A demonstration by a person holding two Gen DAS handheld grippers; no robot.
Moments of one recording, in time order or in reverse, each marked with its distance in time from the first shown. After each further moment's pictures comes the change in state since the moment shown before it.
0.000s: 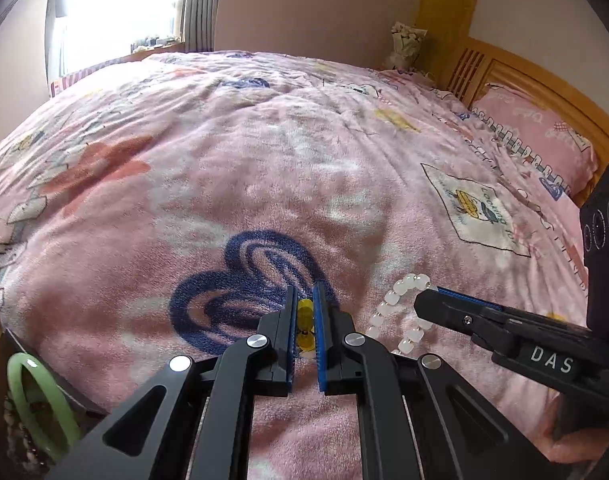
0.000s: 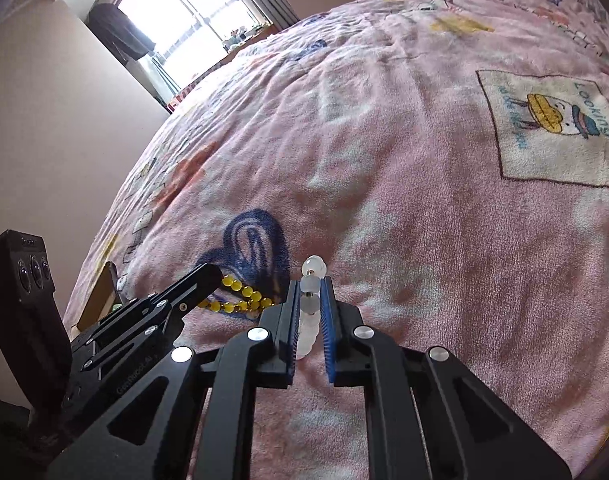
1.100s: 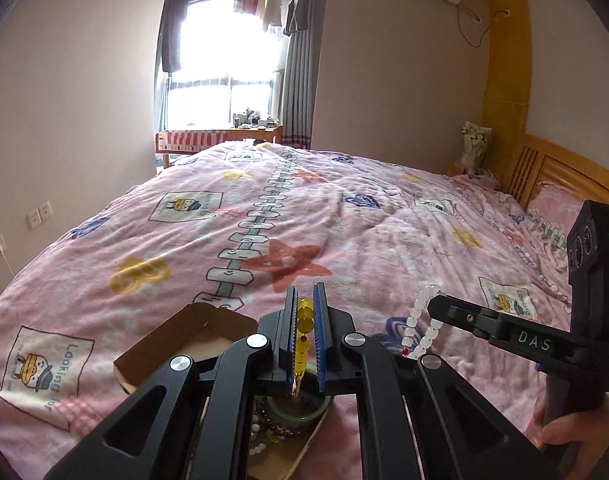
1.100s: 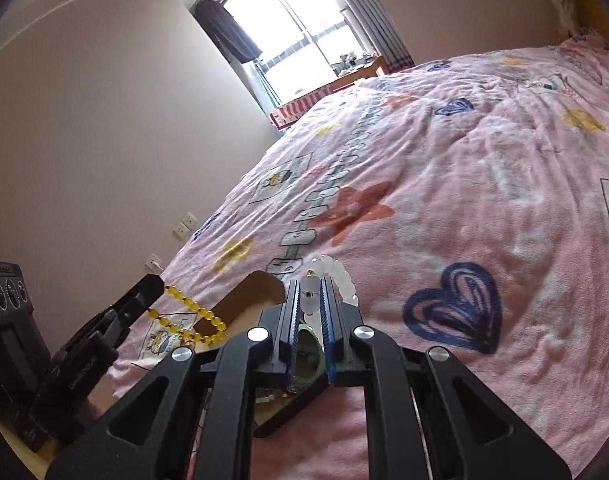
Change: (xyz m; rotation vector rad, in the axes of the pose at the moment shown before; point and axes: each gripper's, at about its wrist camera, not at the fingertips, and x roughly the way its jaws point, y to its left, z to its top) left arm -0.209 0.094 -0.005 -0.145 -0.312 0.268; right arm -0.046 0.194 -0.005 -0.222 -0.084 0.271
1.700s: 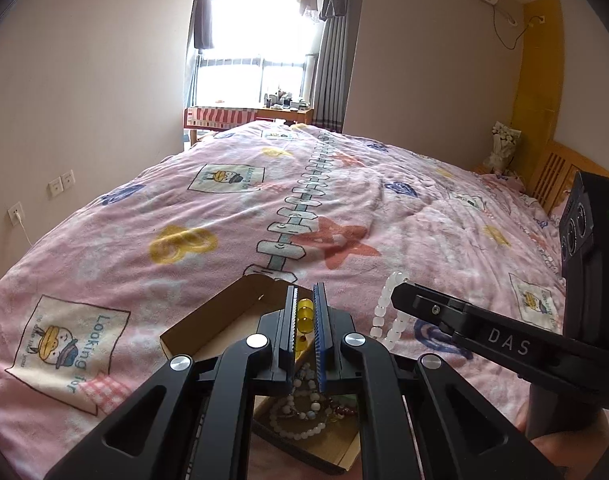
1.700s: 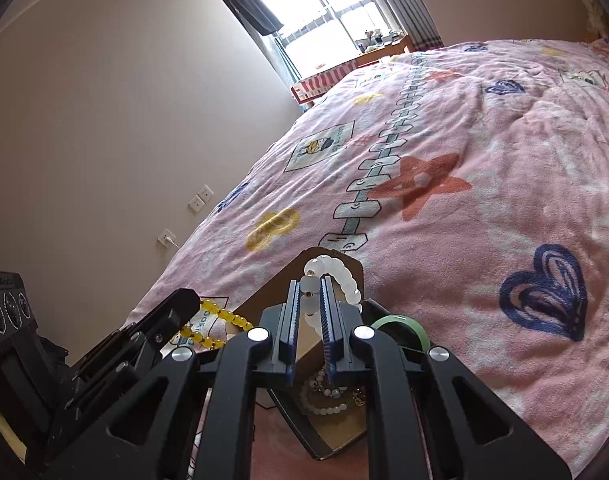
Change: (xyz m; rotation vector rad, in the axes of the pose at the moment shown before) left arm 0.001 0.060 -0.017 -0.062 0.067 0.066; right arm 0.078 0.064 -0.019 -0.011 0.094 0.026
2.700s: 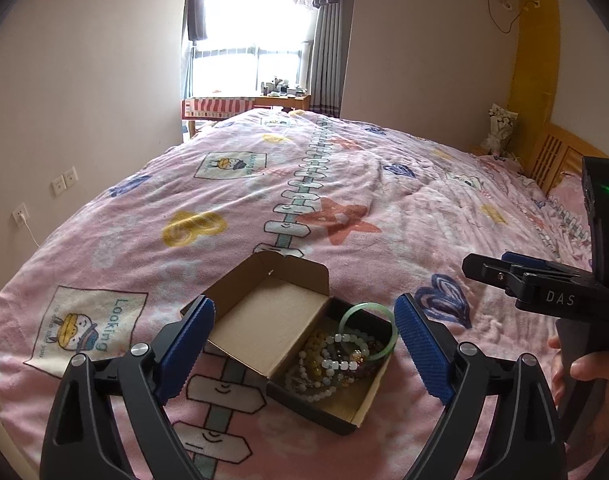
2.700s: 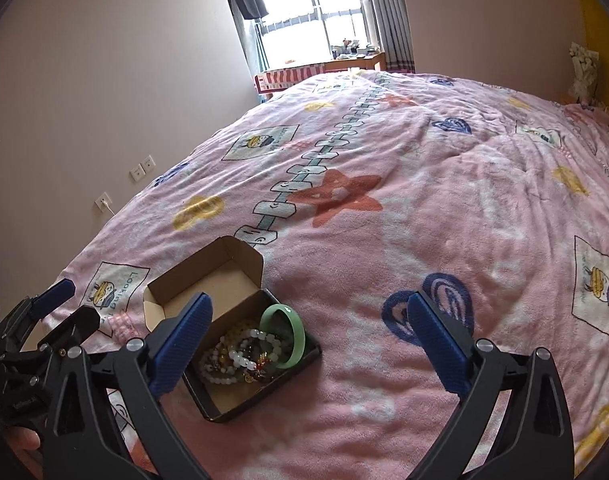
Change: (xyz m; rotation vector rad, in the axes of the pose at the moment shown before) left arm -0.028 0.009 -0.008 0.016 0.064 -0.015; right arm -0.056 -0.028 0.007 -0.187 0.044 -0.272
